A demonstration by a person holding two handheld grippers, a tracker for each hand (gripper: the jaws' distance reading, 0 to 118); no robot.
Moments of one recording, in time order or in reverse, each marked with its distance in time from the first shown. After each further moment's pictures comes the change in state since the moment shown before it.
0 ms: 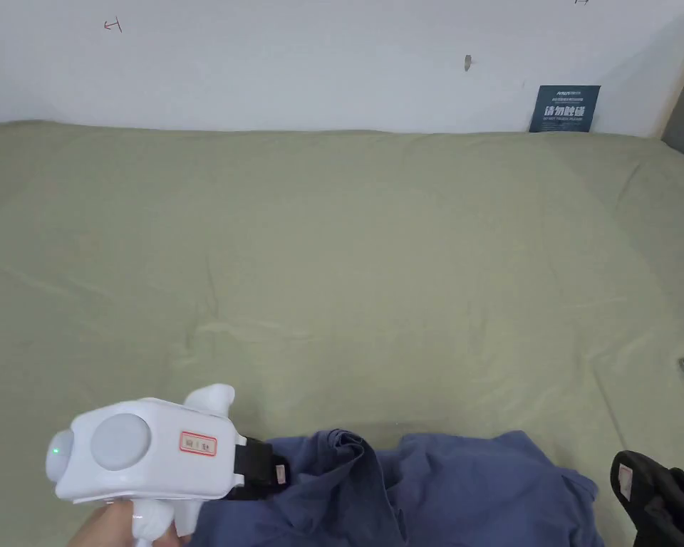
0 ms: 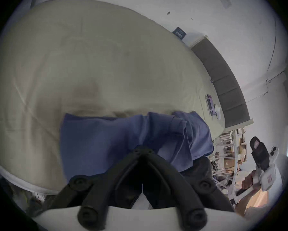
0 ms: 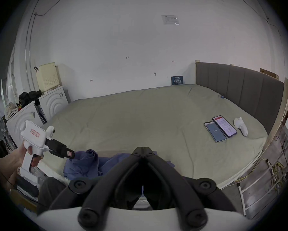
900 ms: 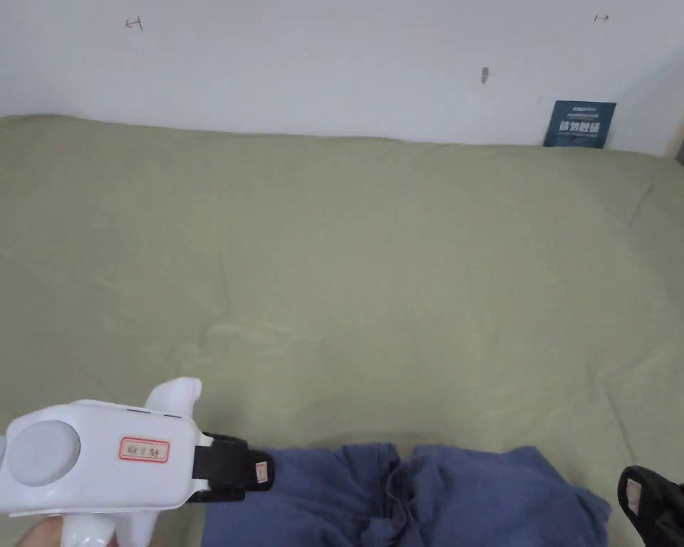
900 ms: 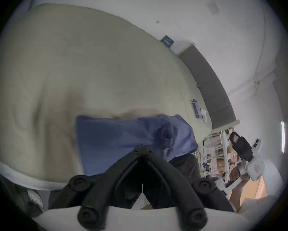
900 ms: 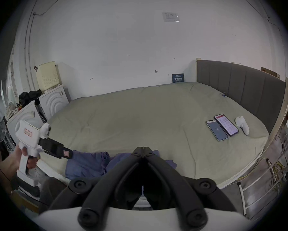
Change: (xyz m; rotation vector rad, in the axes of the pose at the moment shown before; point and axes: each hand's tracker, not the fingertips) left arm -0.024 -0.016 0.070 0.091 -0.071 0.014; right arm -0.008 0.004 -0.006 -0.020 0.012 -0.005
